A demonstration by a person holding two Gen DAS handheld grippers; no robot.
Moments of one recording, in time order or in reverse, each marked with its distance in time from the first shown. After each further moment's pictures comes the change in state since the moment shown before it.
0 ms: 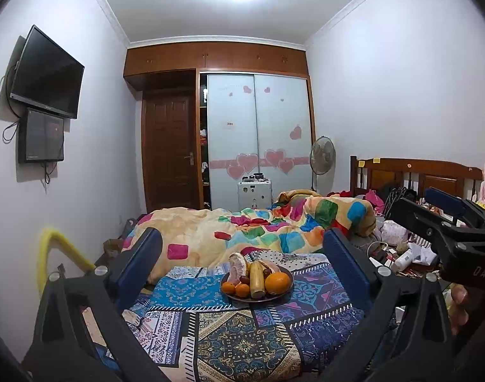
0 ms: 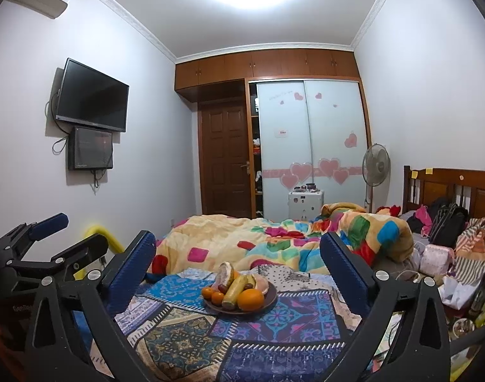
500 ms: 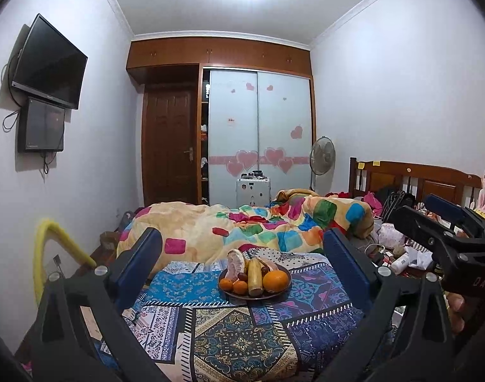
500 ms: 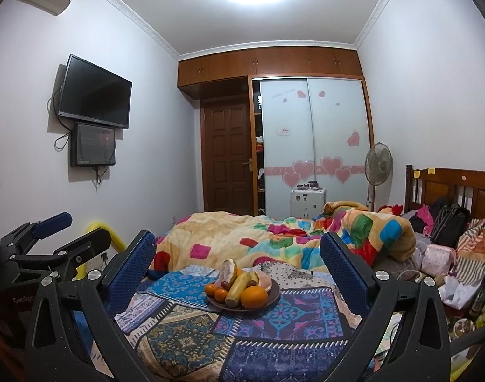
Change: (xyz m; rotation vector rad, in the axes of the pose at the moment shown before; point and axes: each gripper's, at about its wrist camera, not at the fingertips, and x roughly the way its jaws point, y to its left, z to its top) left arm 0.001 0.005 -0.001 -0.035 0.015 -0.009; right arm -0.003 0.001 -0.003 -0.007 0.010 0.009
